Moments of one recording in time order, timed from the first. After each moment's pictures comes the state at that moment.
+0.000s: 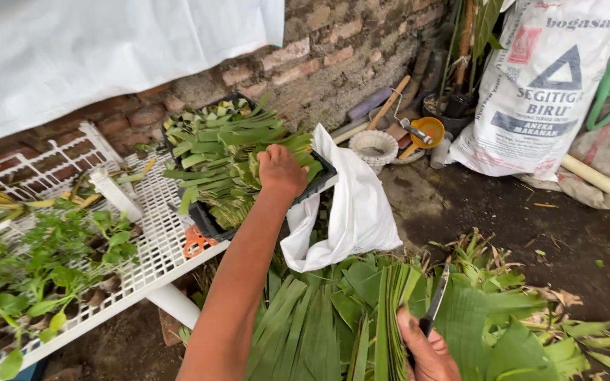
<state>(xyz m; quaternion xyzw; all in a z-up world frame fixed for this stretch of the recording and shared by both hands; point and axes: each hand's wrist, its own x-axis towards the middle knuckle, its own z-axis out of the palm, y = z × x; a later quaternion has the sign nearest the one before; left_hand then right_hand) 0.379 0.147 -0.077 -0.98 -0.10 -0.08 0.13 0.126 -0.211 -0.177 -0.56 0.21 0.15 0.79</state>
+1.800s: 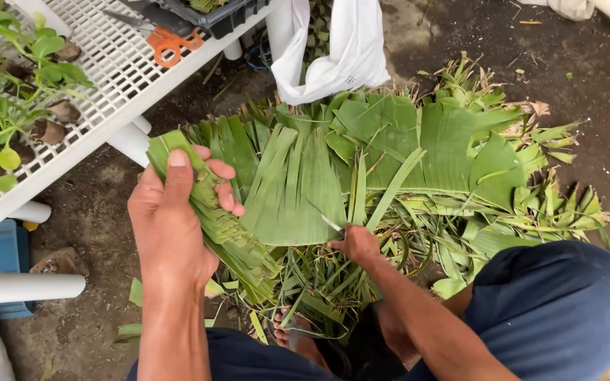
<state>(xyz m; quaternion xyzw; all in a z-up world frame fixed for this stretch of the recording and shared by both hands) -0.080 0.132 -0.010 -0.51 -0.21 -0.19 -0.81 -0.023 -0.127 -0.406 -0.93 -0.03 0.34 0.11</state>
